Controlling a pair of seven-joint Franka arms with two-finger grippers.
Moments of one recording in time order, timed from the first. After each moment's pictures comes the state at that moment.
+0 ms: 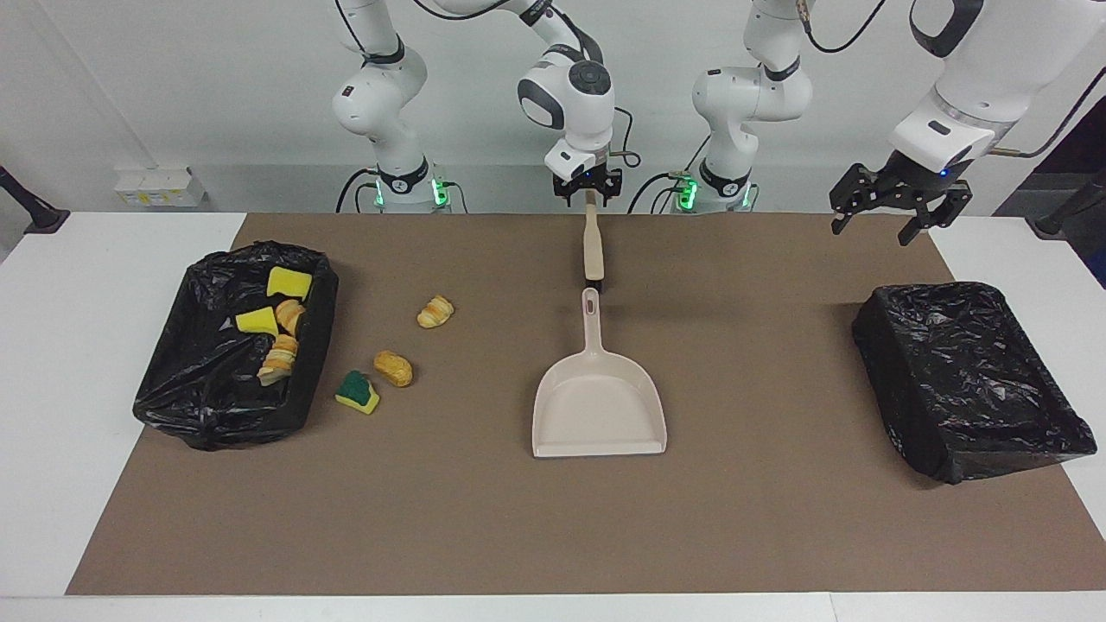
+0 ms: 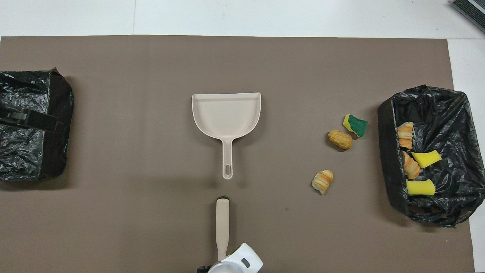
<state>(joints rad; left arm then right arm) -0.13 0.01 0.06 -1.51 -0.05 1.52 0.18 1.11 -0.03 -0.05 -2.35 0.25 2.26 0.97</state>
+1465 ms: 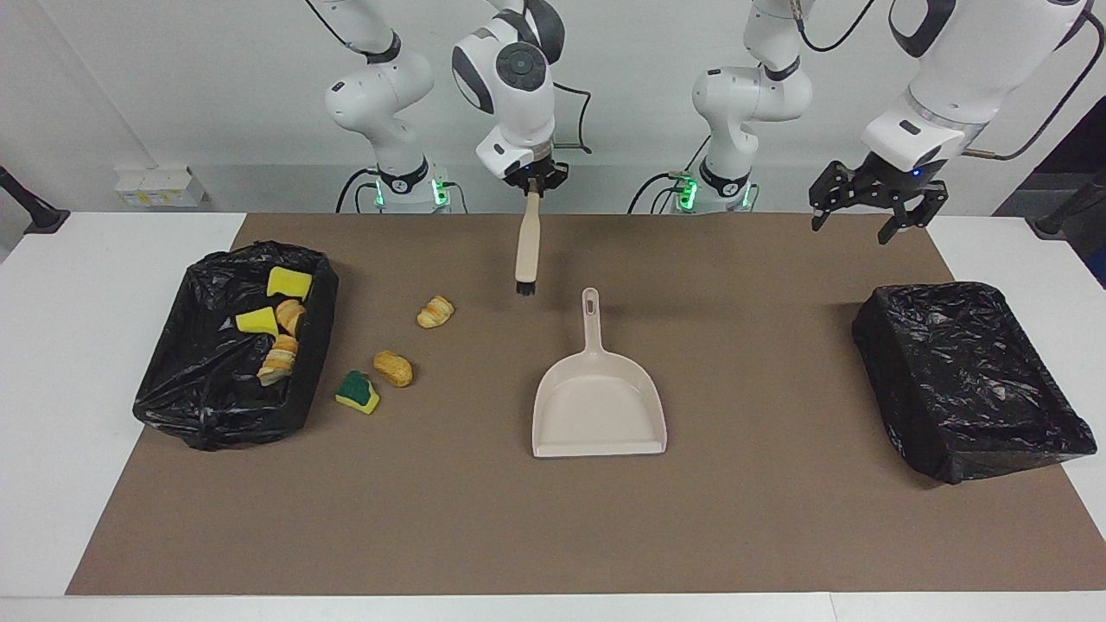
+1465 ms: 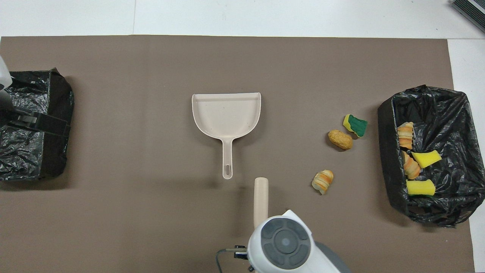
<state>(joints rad) -0.14 -0.02 0.00 -1.57 -0.05 1.51 0.17 0.74 -0.22 -0.07 -2.24 0.19 1.77 0.76</state>
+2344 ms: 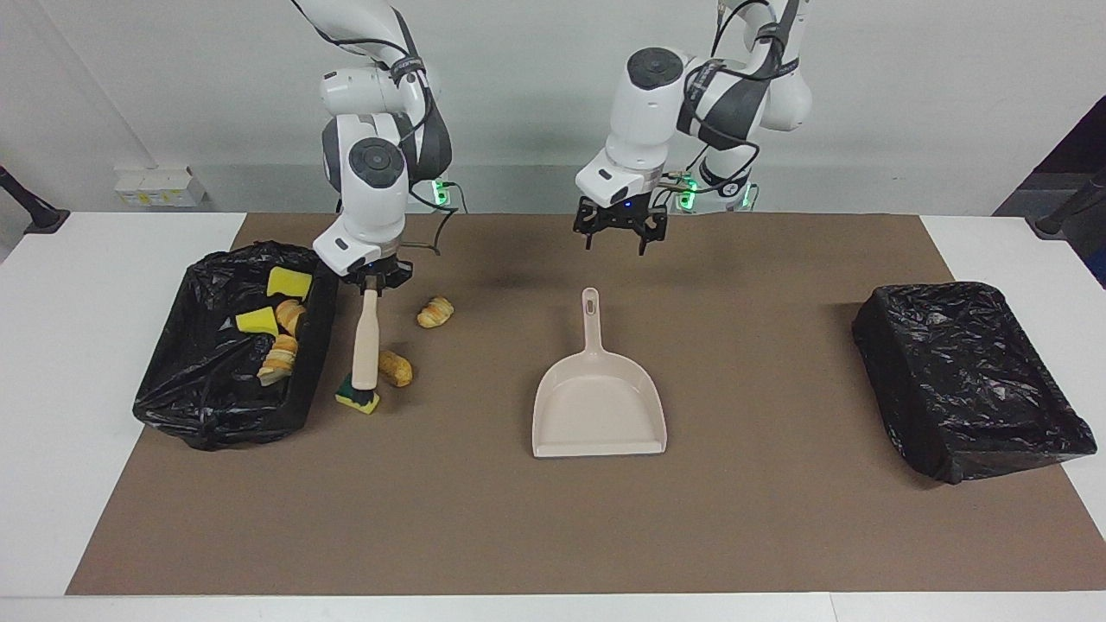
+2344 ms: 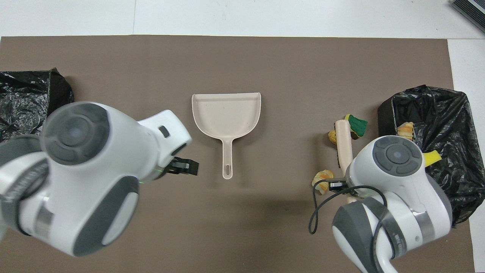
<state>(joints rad) -0.68 0.02 -0.07 -2.03 -0.05 2.11 -0.58 0.24 -0.02 -0.07 -2.23 -0.38 2.04 0.25</state>
